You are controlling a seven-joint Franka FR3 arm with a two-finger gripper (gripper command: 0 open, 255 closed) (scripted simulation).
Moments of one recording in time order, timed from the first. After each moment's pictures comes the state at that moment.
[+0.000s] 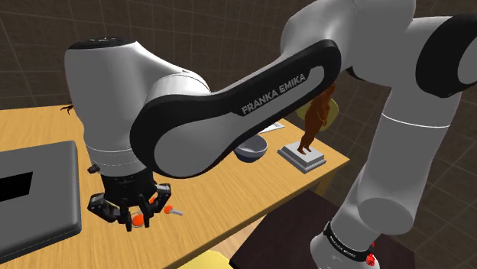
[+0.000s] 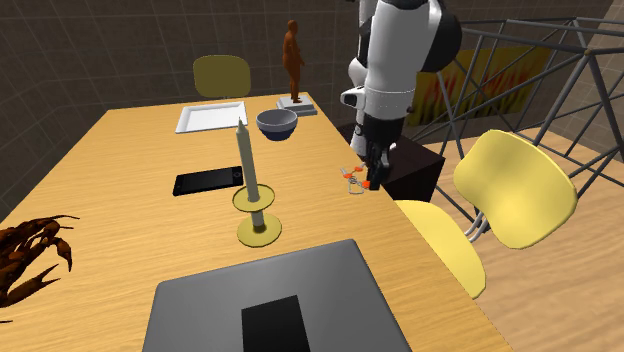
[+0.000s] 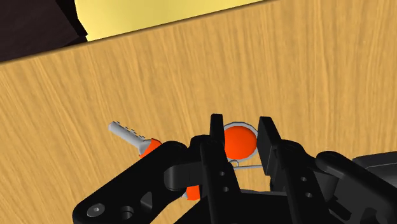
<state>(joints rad) 0.05 0.20 0.83 -1.95 -0.16 2.07 1.48</state>
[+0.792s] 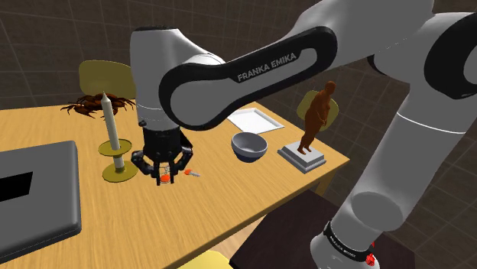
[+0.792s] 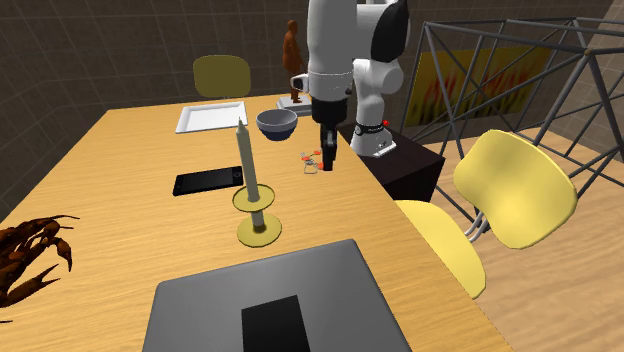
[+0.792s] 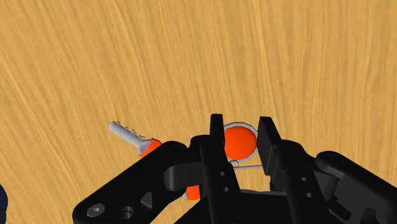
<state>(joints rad) -0.11 0.06 0.76 -2.03 -0.04 2.07 1.20</state>
